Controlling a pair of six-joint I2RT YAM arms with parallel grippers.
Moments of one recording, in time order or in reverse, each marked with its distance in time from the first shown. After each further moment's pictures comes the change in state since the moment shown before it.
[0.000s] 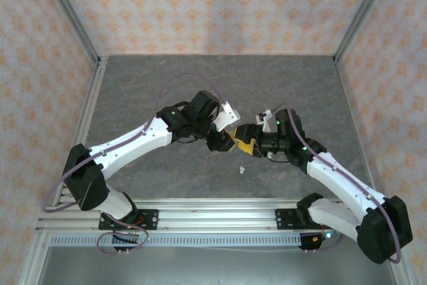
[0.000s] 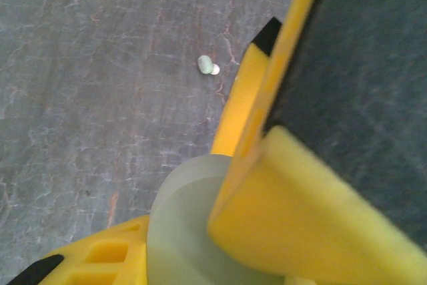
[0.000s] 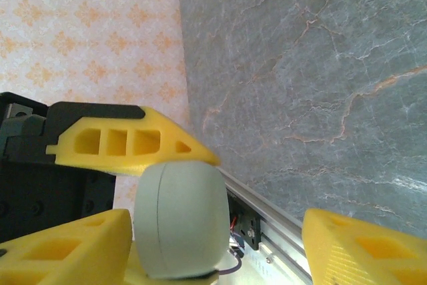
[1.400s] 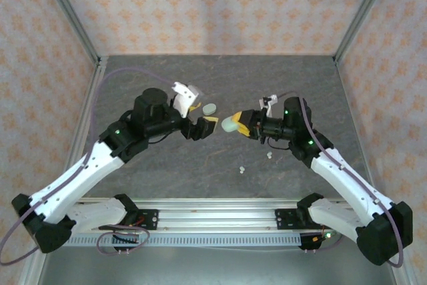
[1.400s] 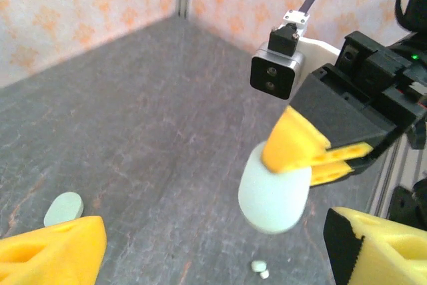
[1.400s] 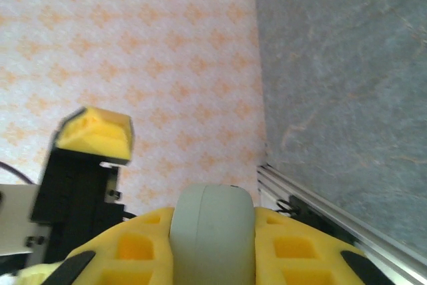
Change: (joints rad) left arm 0.100 -0.469 -0.153 0.221 -0.191 -0.179; right arm -0.020 -0.018 0.151 0.098 -0.014 0.254
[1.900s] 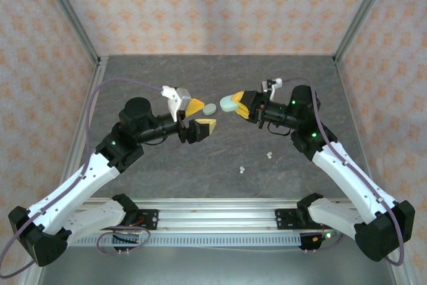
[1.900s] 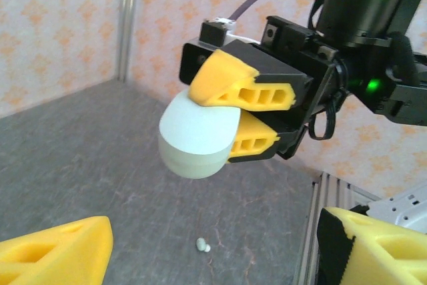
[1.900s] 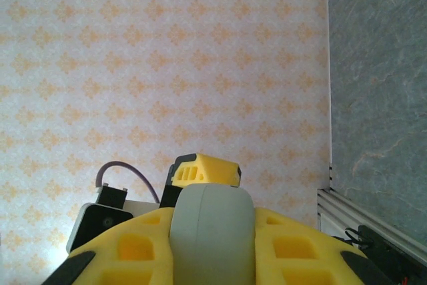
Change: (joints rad) left arm 0.059 -0.089 -0.190 0.357 0.252 -0.117; right arm -0.003 0.038 0.134 0.114 0.017 0.142
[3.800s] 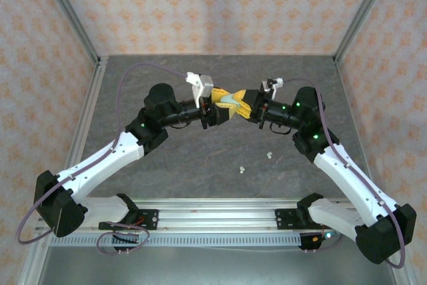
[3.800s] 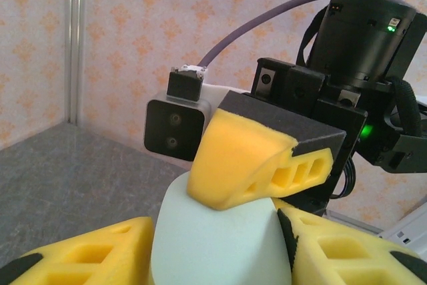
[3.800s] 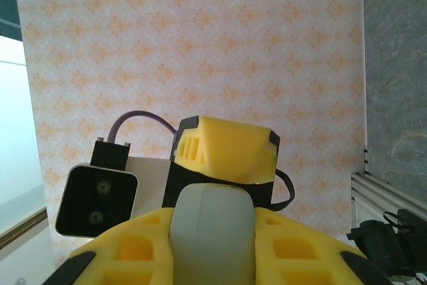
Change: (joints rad) left arm -0.045 0.280 0.108 0.300 0.092 -0.042; right arm -0.004 -0.024 -0.014 0.085 -0.053 0.130
